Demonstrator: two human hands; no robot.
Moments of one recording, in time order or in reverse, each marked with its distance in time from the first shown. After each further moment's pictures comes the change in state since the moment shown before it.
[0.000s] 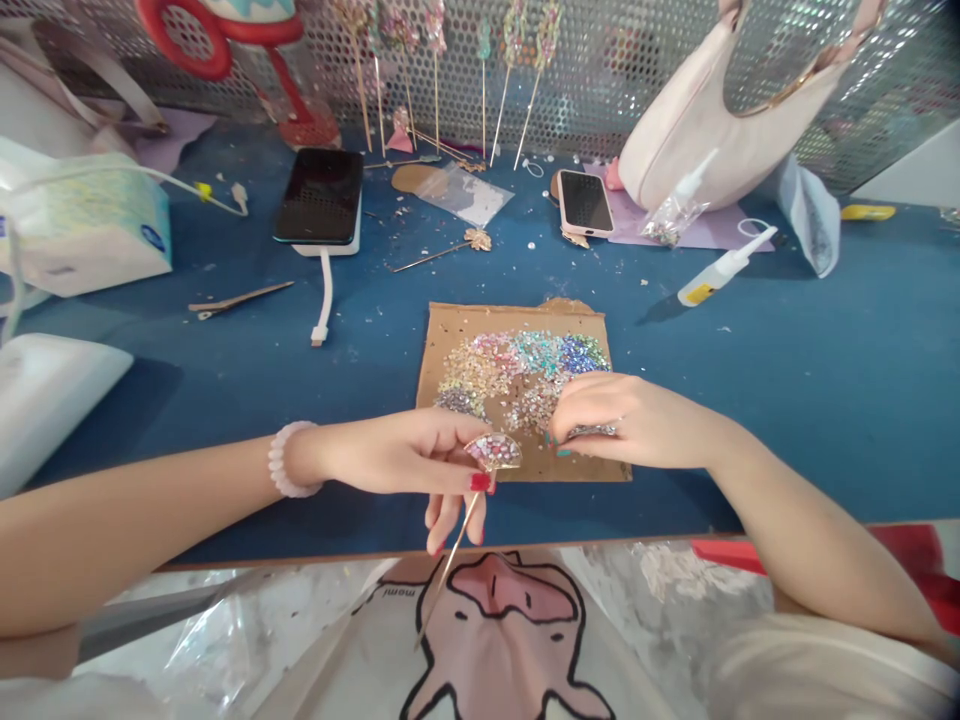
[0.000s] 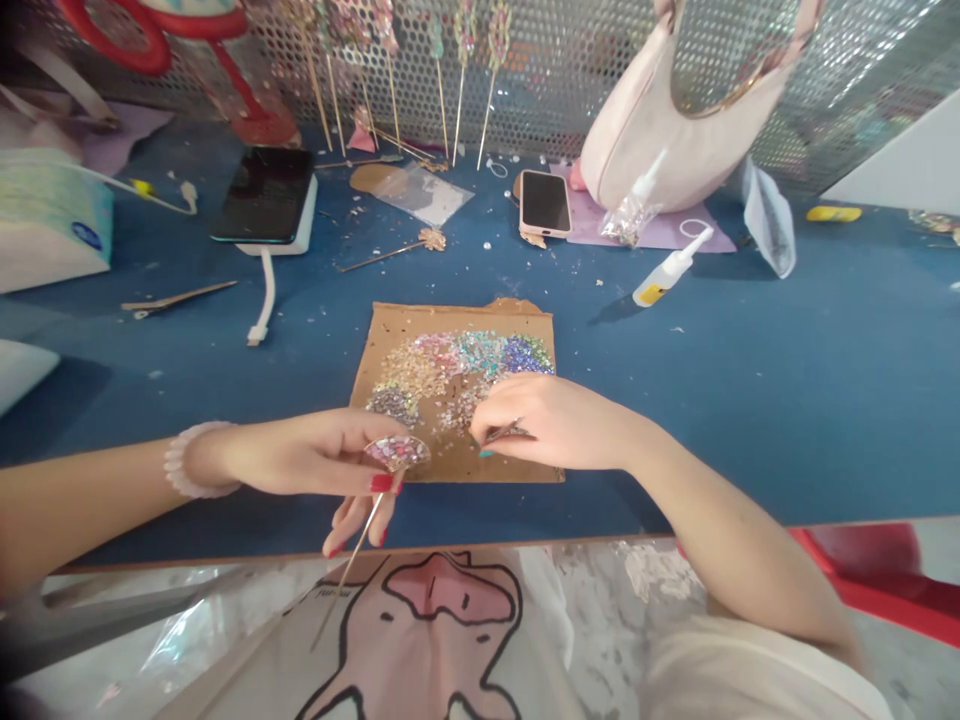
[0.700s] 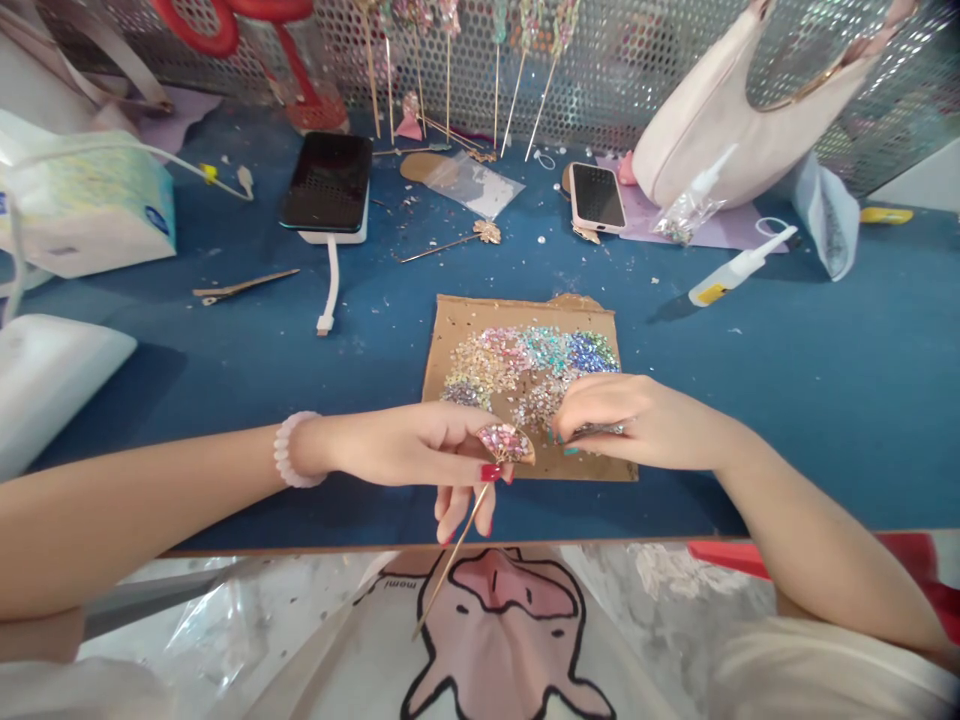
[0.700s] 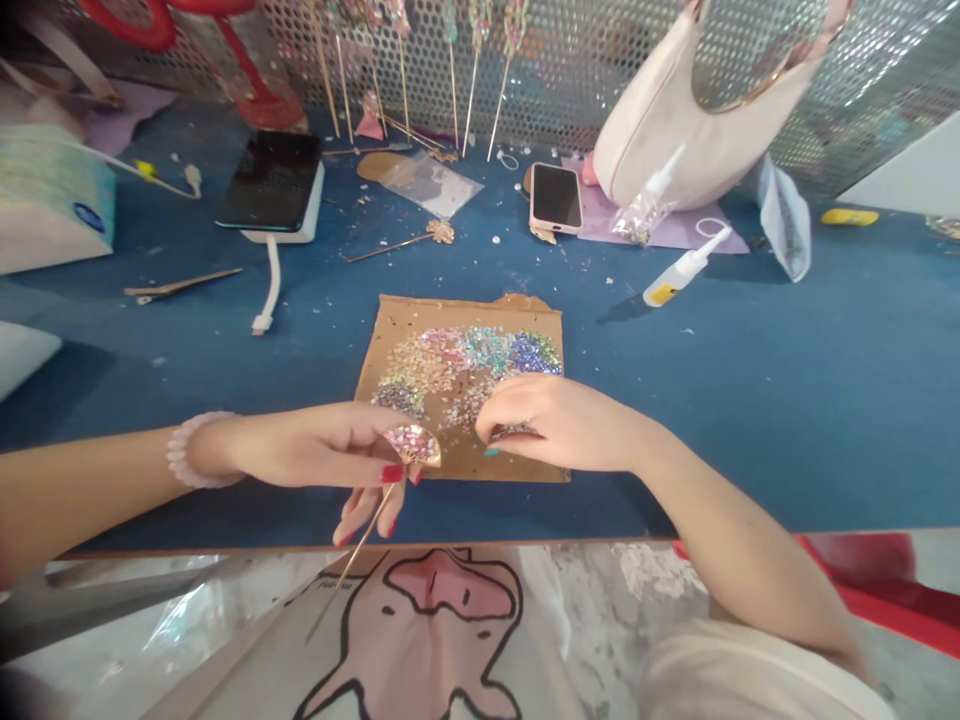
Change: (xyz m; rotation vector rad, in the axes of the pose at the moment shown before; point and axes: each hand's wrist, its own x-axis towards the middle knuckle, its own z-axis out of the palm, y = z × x) left_hand 0.002 -0.003 -0.001 0.022 -0.011 0.022; right_hand 0.000 0.000 0.000 0.048 -0.023 -0.004
